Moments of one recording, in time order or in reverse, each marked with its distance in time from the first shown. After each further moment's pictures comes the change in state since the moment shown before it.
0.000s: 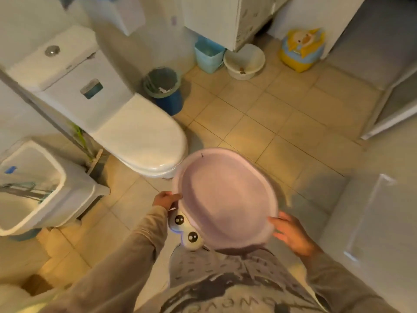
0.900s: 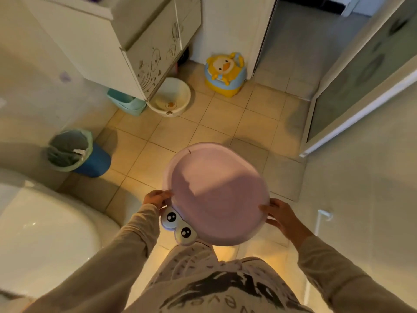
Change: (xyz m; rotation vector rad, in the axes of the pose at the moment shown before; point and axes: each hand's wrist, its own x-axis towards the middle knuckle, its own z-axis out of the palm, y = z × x) left_hand 0.092 0.257 0.386 0.111 -0.177 0.024; right_hand 0.191 -0.296 -0.216 0.050 0.197 -0.093
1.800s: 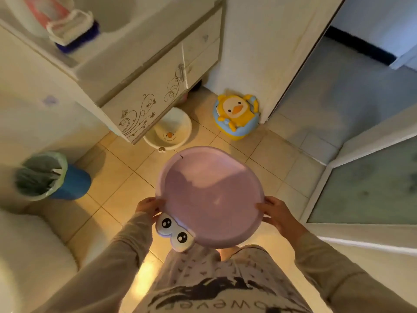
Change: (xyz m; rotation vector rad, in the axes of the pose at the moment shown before) left_hand 0.135 0.237 0.206 -0.242 0.166 -0.082; right_hand 0.287 -0.341 -0.051 -0.202 -0.190 -0.021
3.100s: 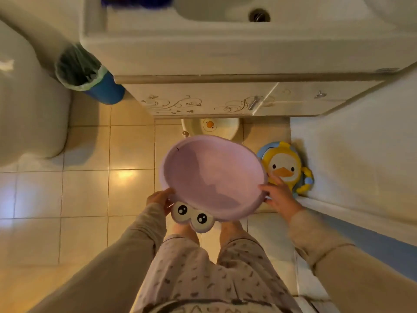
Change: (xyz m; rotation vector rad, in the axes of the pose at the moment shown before) left_hand 0.095 0.151 0.217 -0.889 0.445 -0.413; right_hand 0.381 -0.356 0.081 -0.596 -0.365 0.182
